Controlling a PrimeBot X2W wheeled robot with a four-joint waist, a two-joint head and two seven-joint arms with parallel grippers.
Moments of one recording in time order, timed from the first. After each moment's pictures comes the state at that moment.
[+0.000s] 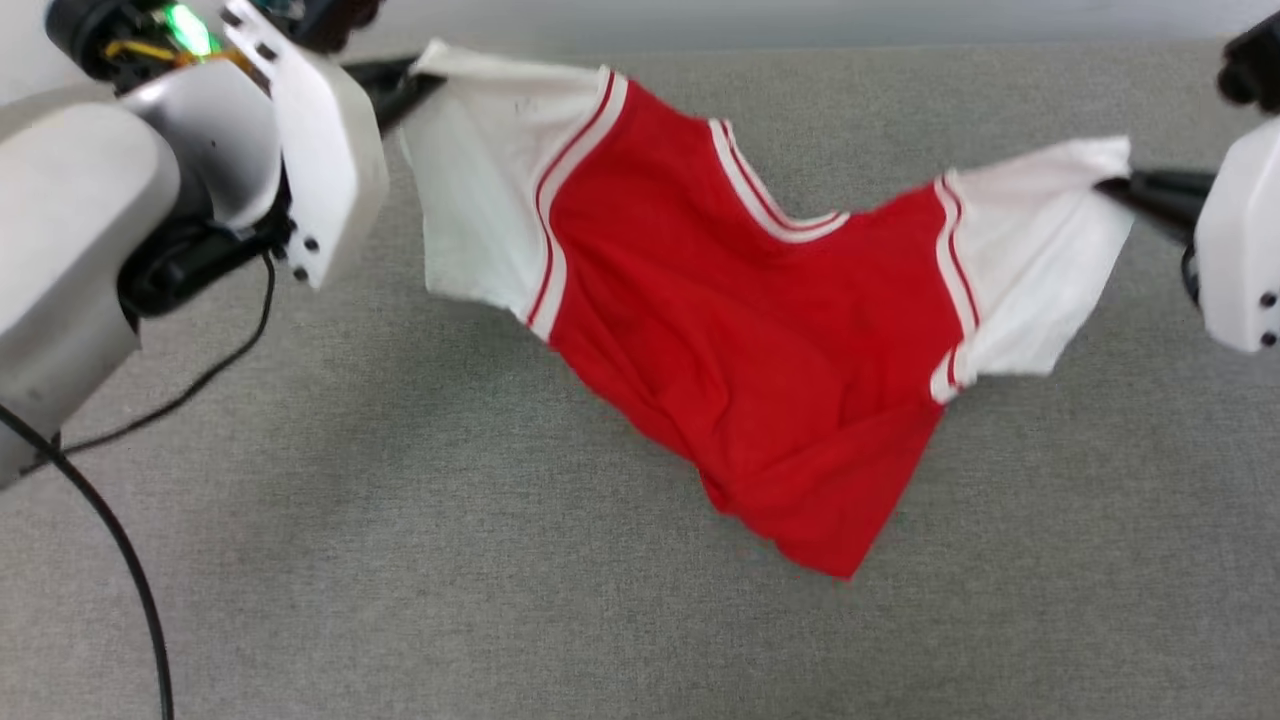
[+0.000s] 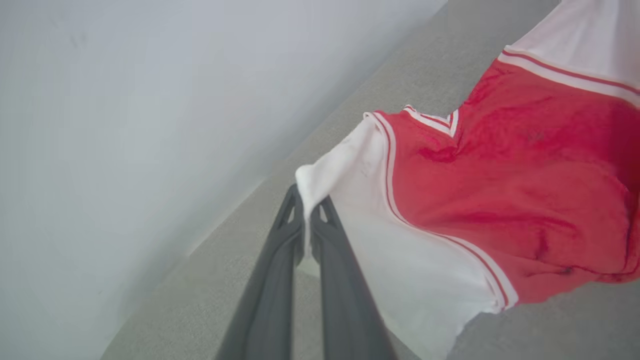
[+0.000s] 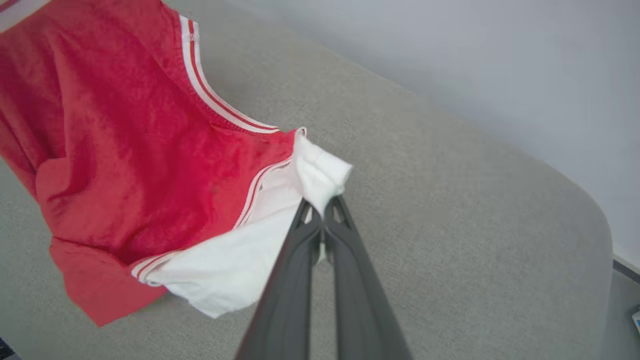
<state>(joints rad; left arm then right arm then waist) -1.37 0.79 -1.26 0.26 -1.02 -0.13 0.28 -0.92 -0.79 0.67 0.16 0.93 0.13 0.68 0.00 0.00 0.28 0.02</state>
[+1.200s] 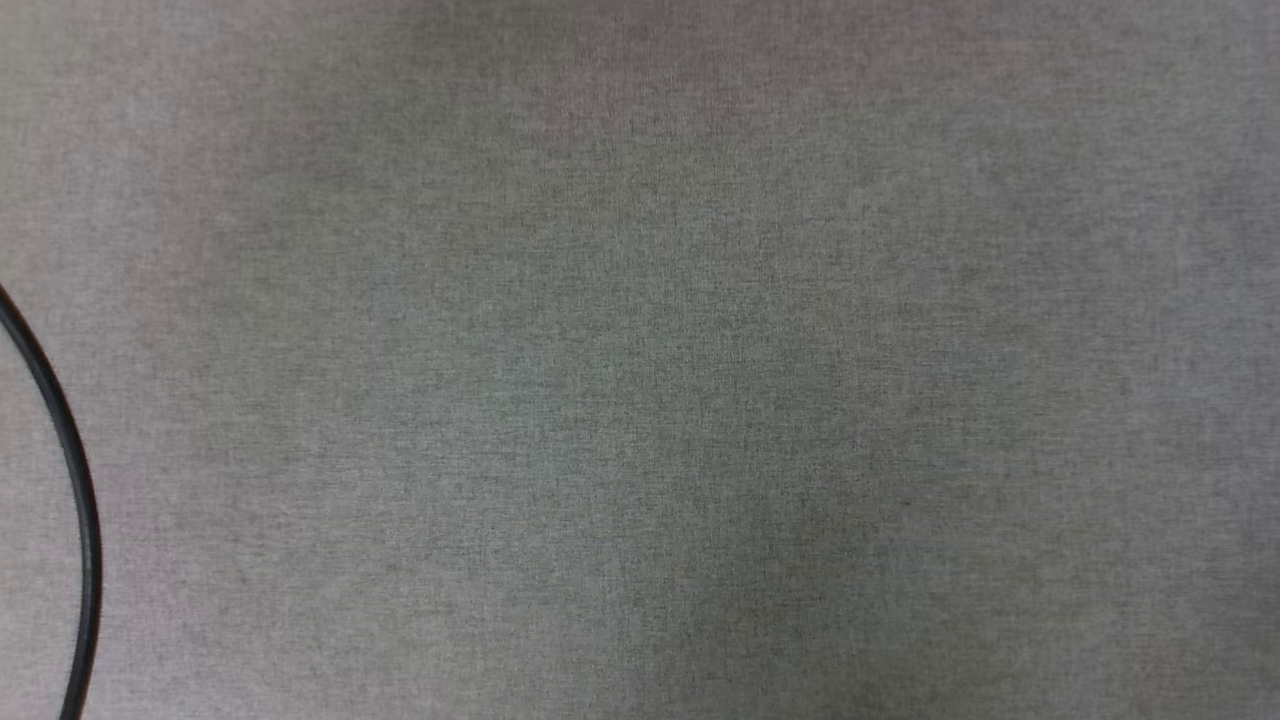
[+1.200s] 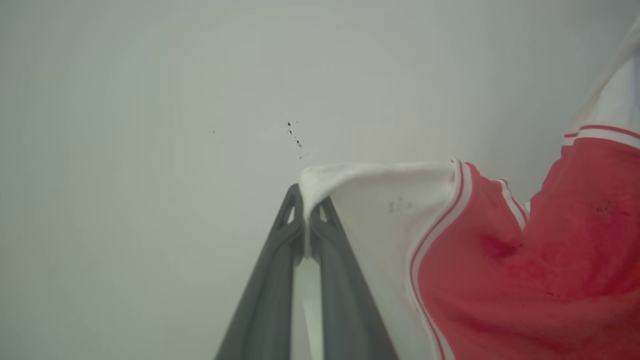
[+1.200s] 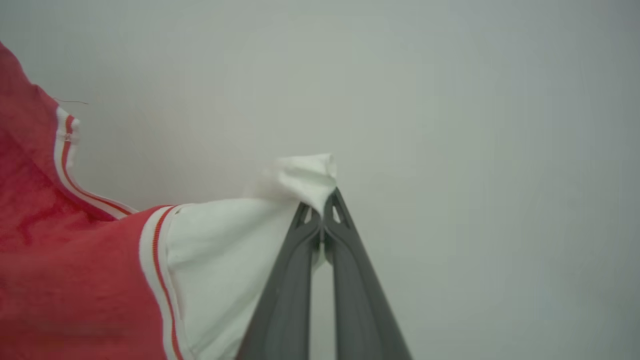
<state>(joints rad) -2.03 0.55 -1.01 0.75 -0.81 -0.11 -0.16 -1.93 -0.61 0.73 0.66 0.48 0.13 0.22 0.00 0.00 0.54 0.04</state>
